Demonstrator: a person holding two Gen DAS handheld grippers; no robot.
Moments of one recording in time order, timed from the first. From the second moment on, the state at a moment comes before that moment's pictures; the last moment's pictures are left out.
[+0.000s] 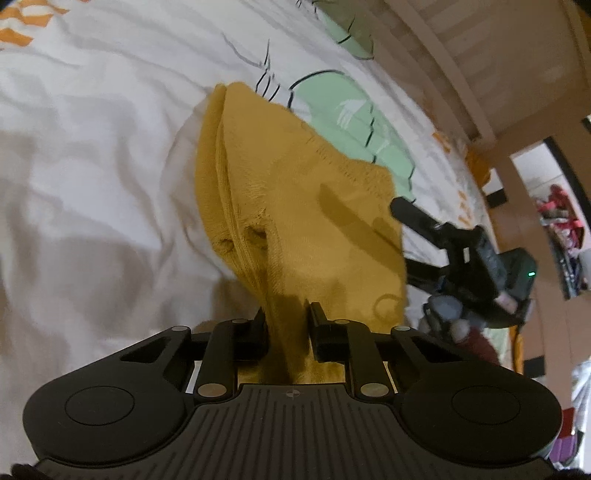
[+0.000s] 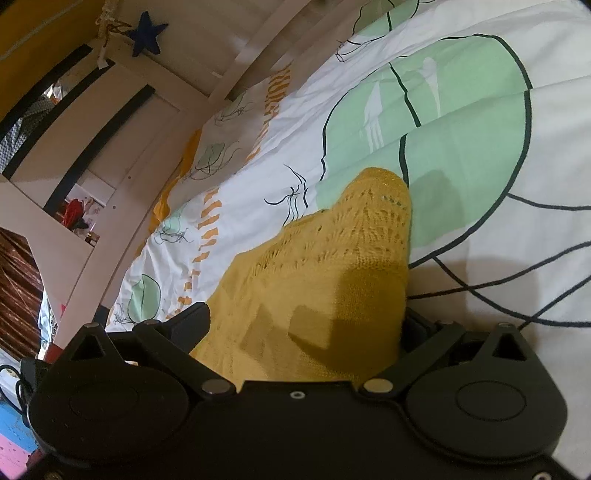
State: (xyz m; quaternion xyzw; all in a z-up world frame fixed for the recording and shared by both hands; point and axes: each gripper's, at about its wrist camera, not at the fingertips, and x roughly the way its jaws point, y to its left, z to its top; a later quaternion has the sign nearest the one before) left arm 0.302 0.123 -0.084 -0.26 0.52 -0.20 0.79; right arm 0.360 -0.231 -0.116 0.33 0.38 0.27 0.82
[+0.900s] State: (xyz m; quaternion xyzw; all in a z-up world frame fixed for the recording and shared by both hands) left arm 0.249 0.105 -0.084 -0.32 0.54 -0.27 0.73; right arm 0.302 -0.253 -0.088 0.34 0.44 0.21 0.81
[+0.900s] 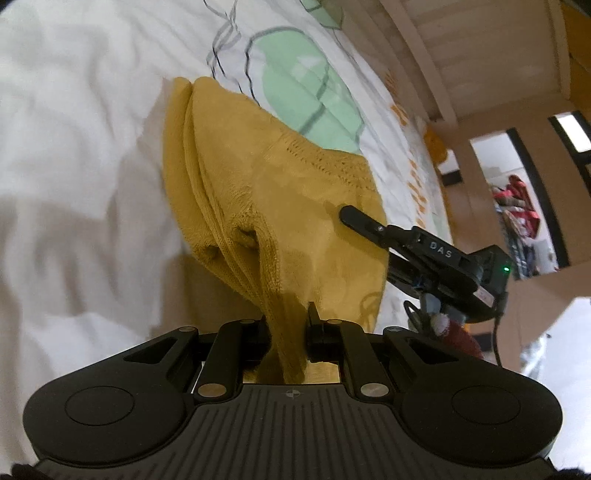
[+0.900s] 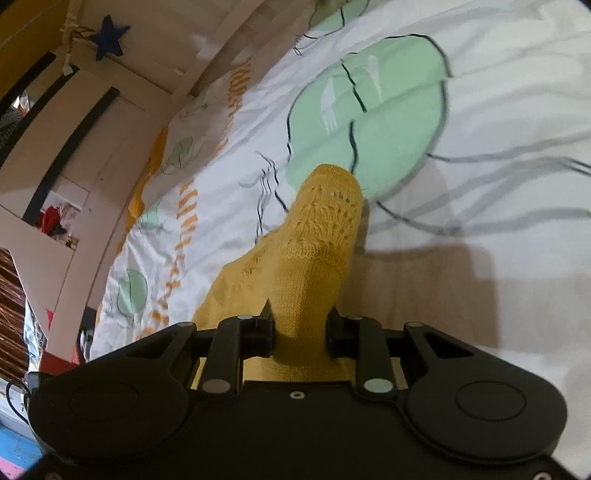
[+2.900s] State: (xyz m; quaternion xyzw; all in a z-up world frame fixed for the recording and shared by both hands) left arm 0.138 0.028 -0.091 -0.04 0.42 -0.11 0.90; right arm 0.065 -0.270 -0.058 0.20 0.35 0.06 0.91
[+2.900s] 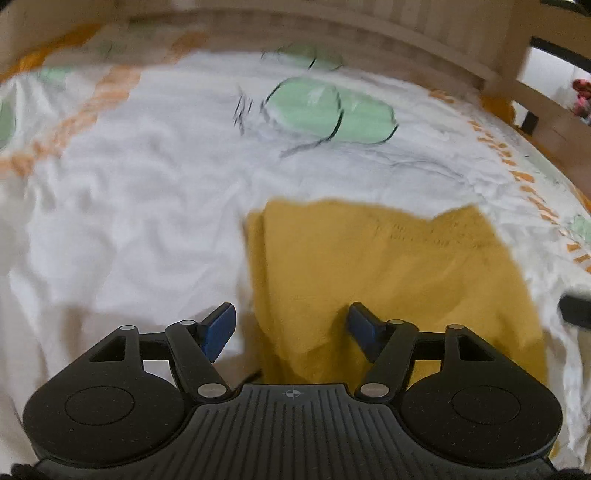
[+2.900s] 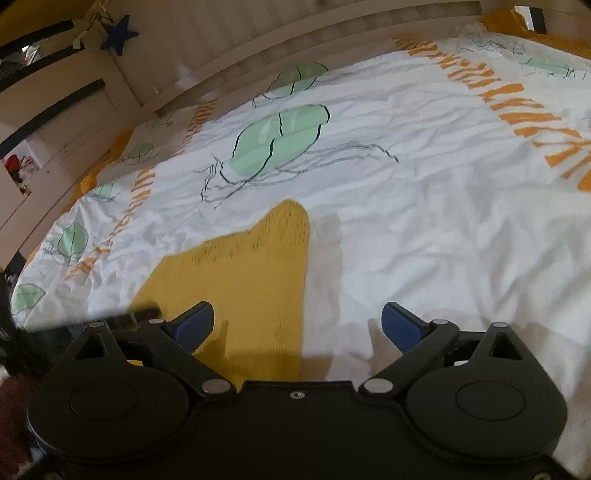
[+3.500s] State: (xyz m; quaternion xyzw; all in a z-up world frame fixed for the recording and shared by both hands) left arm 0.136 0.037 -0.096 -0.07 0.41 -0.10 0.90; right arm 0.140 -0.255 -0.098 0.11 0.39 0.00 0.91
